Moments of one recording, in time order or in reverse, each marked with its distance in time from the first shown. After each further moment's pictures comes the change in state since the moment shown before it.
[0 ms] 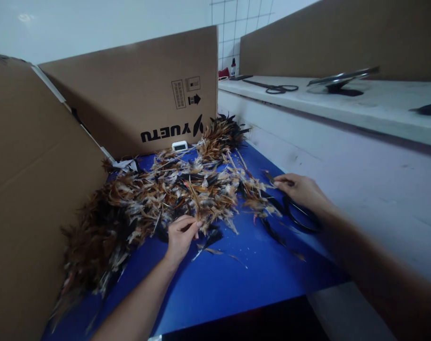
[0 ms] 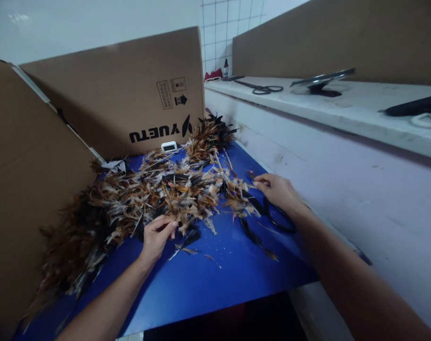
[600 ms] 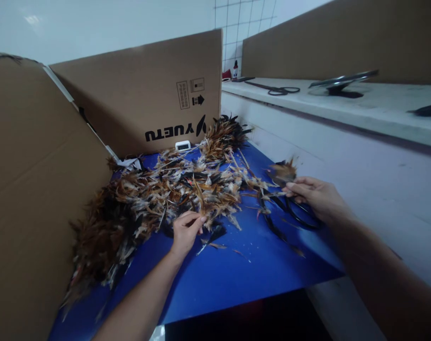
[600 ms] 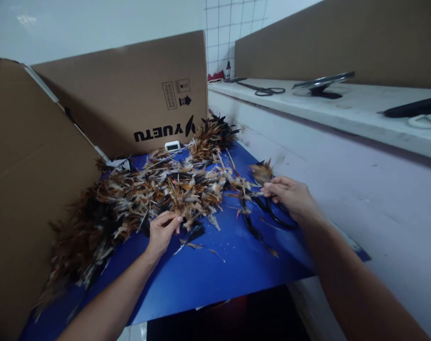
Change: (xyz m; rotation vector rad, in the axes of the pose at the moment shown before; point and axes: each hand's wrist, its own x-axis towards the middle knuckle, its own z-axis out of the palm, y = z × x) left_hand 0.000 -0.004 0.000 -0.066 0.026 0.007; right_hand -0.038 -0.023 -0.013 0.866 0.080 0.311
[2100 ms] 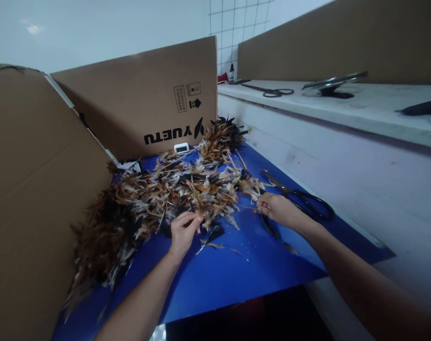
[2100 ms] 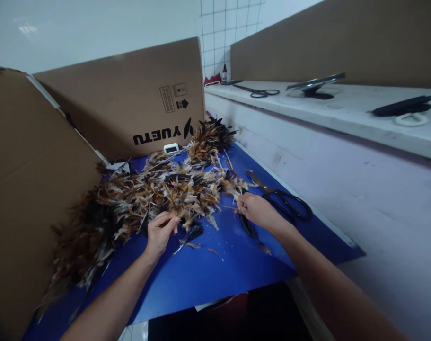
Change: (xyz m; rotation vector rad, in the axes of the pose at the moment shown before) left_hand 0.001 0.011 -0.003 0.081 0.010 0.042; right_hand -0.009 0.030 0.033 -1.001 -0.452 -0.534
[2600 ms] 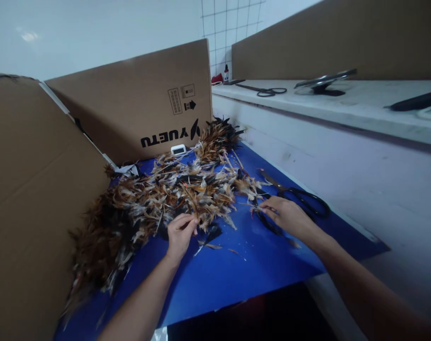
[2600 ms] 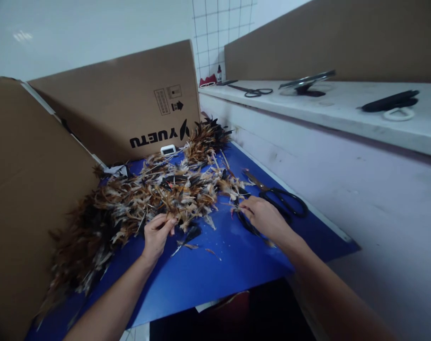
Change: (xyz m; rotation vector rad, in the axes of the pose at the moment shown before) left_hand 0.000 -0.003 -0.002 0.035 -0.004 0.041; right_hand -0.030 0.001 -0.001 0.000 0.166 -0.029
